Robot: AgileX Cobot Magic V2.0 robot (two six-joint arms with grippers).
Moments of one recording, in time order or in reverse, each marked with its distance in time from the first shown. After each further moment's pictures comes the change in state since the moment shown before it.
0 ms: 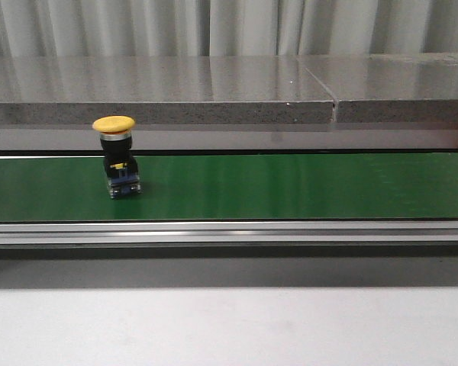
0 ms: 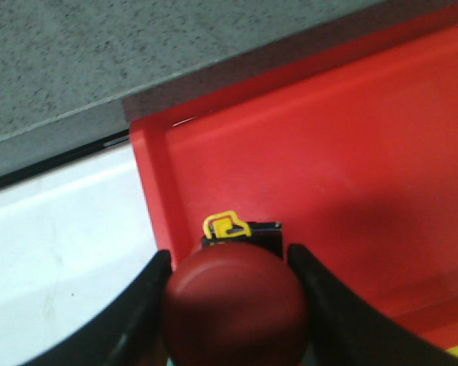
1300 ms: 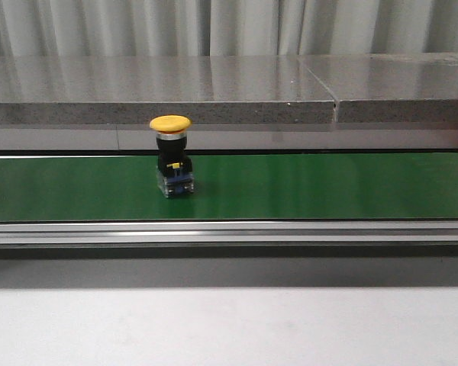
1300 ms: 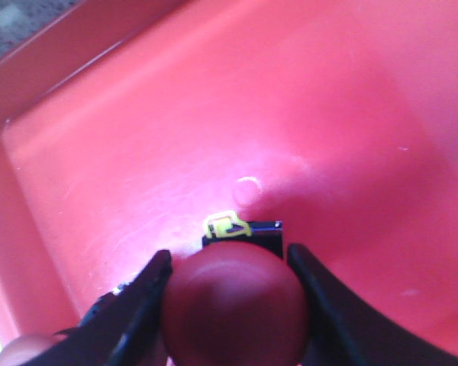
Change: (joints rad) left arm 0.000 0.000 0.000 0.000 0.000 0.000; right arm -0.065 0.303 0.000 0.046 -0.142 0.041
